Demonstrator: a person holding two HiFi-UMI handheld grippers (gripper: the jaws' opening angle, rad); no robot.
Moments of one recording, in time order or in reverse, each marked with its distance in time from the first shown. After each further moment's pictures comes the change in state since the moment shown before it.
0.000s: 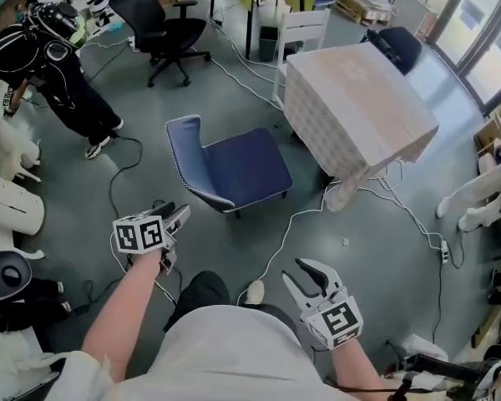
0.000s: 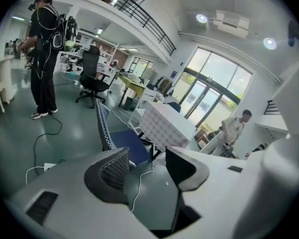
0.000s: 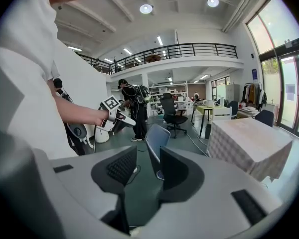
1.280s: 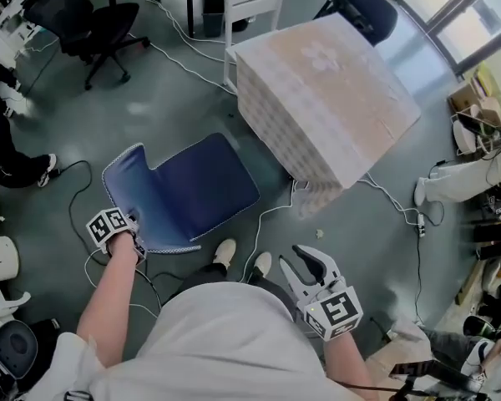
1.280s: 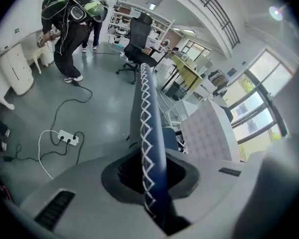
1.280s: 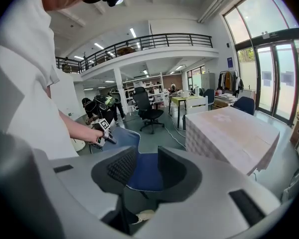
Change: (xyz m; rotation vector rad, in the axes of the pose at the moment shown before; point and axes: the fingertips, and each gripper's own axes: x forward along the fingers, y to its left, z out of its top) left arm 0.242 0.200 0.059 -0.455 0.211 0.366; right arm 0.114 -0.237 0.050 0.185 0.082 -0.211
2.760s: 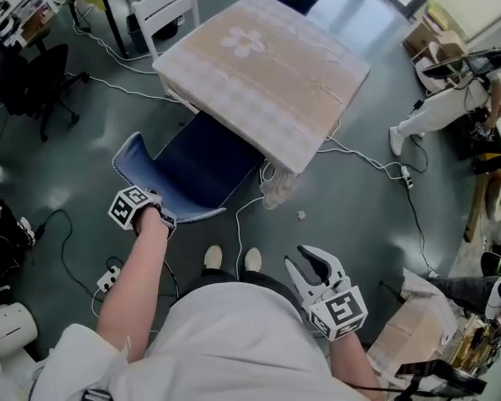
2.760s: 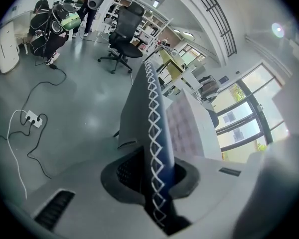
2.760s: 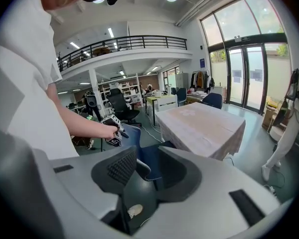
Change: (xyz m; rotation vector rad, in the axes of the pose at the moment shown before) left arm 0.120 -0.266 -0.024 -0.082 0.014 -0.148; right arm -0.078 -0.101 -0.027 0.146 0.007 -0.245
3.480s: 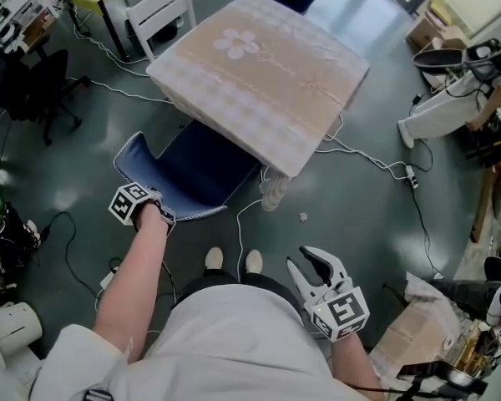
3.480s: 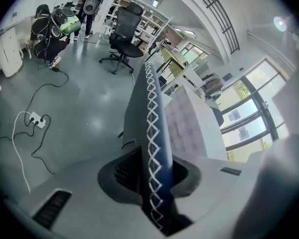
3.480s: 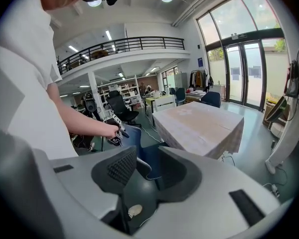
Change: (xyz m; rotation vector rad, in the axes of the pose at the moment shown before) left arm 0.016 -0.024 -0.008 0.010 0.006 0.059; right arm -0.010 -0.039 -0.004 0.029 -0.011 0.012
